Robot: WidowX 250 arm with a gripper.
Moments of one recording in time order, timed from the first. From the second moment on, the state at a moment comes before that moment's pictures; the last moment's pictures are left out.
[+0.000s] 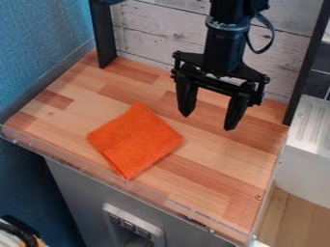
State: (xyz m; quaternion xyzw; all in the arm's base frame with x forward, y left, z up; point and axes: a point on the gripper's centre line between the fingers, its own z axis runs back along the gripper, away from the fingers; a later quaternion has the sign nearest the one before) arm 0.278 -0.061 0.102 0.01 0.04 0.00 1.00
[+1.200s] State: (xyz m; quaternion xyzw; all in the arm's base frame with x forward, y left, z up) arm 0.294 0.012 0.094 -0.01 -0.03 -0.32 0.95
